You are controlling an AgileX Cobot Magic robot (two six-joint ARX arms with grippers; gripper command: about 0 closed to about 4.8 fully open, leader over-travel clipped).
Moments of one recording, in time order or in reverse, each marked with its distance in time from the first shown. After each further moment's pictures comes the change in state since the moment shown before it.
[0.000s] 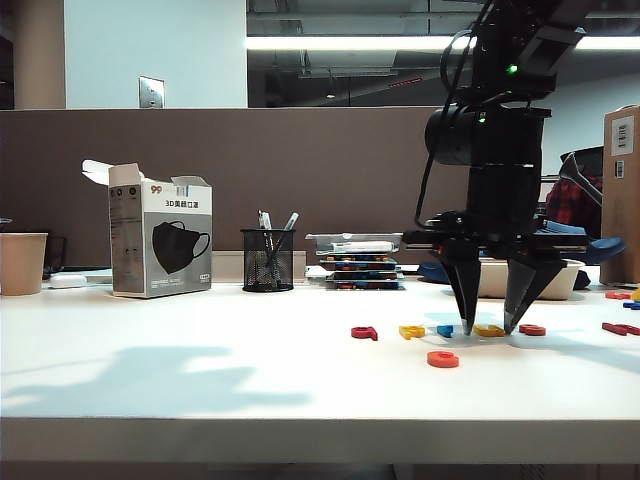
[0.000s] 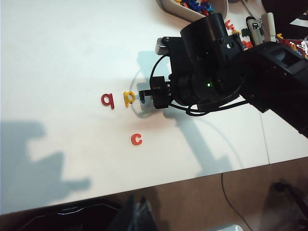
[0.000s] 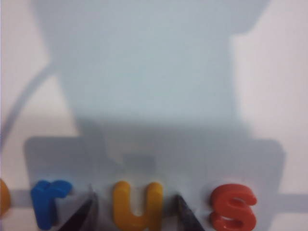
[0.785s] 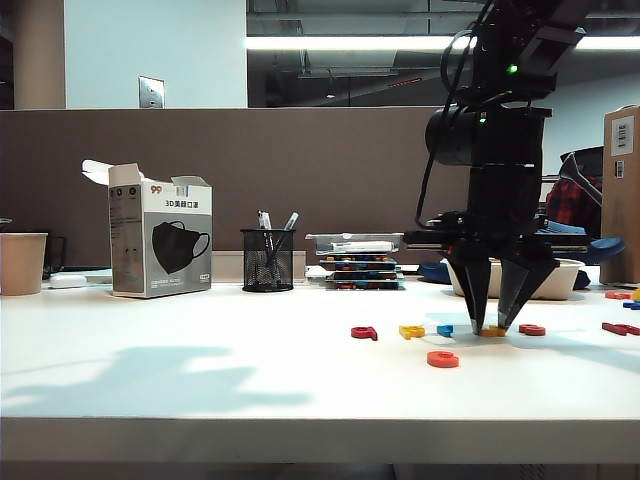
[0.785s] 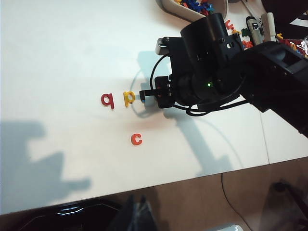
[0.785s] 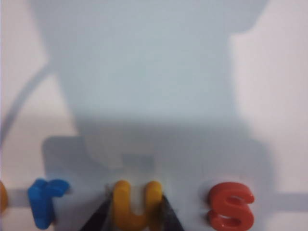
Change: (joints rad) left arm 0.000 0.000 0.000 0.000 0.000 0.000; right arm -0.001 0.001 0.002 -0.006 0.000 0.003
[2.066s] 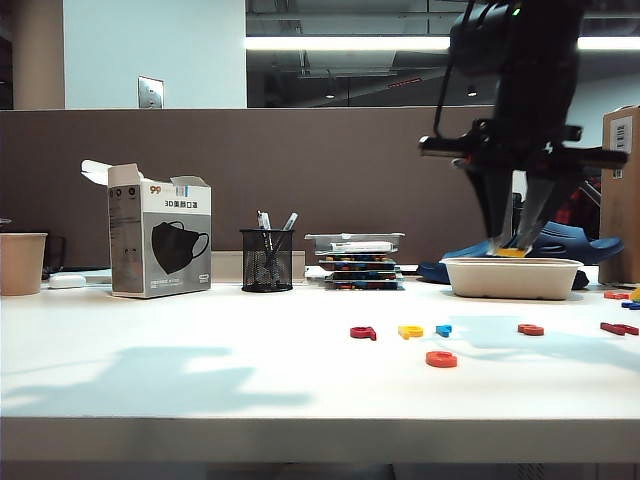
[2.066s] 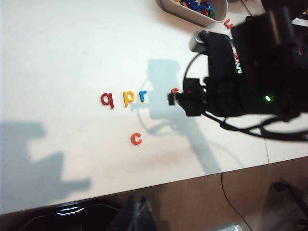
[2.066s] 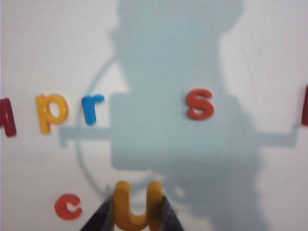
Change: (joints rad) left arm 0.000 0.000 0.000 0.000 0.000 0.000; right arm 0.004 -0.249 -0.039 -0.135 -0.012 0.093
